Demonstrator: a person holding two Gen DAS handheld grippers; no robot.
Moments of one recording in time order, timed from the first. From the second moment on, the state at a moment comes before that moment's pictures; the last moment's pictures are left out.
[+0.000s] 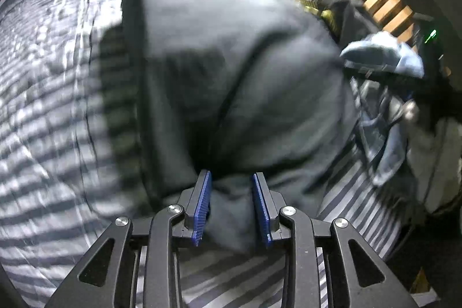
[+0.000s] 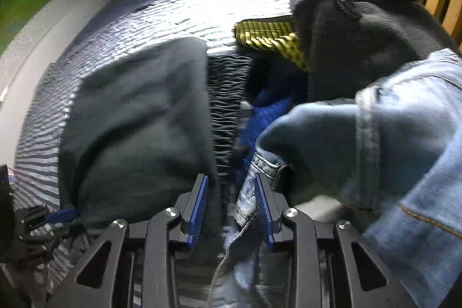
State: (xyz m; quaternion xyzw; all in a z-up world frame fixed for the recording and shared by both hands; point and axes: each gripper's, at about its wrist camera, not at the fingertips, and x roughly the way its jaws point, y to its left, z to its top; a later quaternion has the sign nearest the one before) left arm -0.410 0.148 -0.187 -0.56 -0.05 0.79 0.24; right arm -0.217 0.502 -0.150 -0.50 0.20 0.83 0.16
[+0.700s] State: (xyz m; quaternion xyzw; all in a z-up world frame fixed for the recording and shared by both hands) left arm -0.562 0.090 -0.182 -0.50 -0.15 0.85 0.13; right arm -0.264 0.491 -0.162 -0.46 0.24 0.85 0.09
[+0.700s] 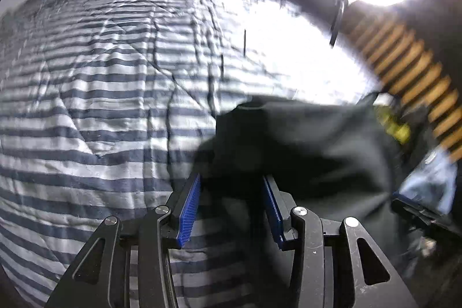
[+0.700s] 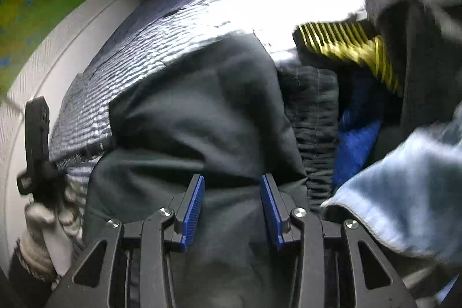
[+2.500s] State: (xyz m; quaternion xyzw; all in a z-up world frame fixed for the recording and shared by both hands) left arm -0.478 0.076 -0.154 -0.52 -0.19 0.83 0.12; right arm -0.261 0.531 -0.152 -0.41 0.34 0.84 0.12
